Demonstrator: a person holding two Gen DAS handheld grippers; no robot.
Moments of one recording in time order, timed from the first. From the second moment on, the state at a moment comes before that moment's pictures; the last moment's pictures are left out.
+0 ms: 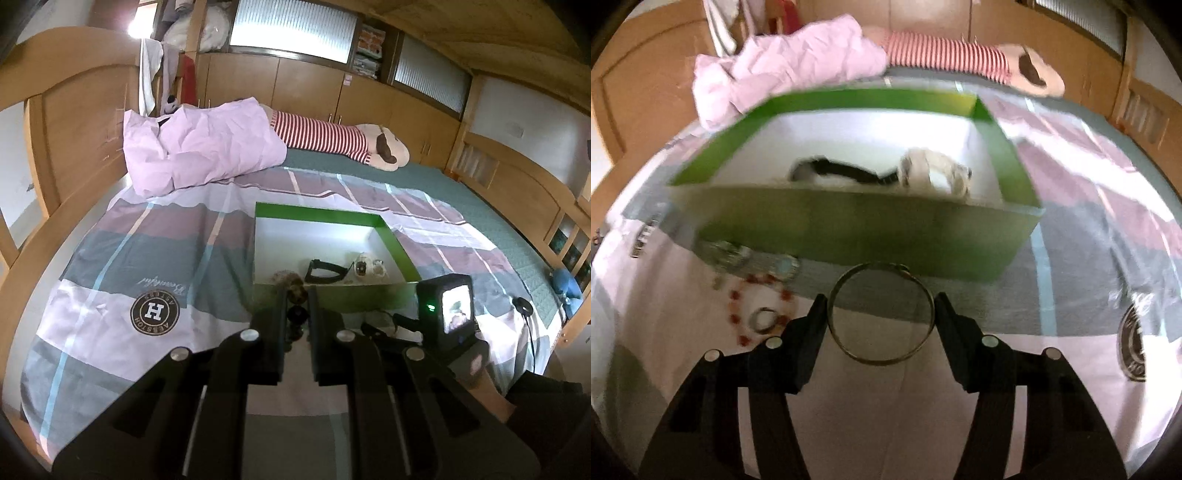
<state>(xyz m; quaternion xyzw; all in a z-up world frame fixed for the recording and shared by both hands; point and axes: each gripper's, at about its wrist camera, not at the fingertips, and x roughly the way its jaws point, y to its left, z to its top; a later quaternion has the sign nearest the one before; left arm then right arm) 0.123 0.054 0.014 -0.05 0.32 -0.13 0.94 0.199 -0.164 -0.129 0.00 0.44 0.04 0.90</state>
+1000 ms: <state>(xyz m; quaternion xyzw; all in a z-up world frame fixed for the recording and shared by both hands) 0.112 0.008 0.010 -0.02 0.32 -0.16 0.93 0.087 -0.204 0.018 0.05 0.27 0.08 0.96</state>
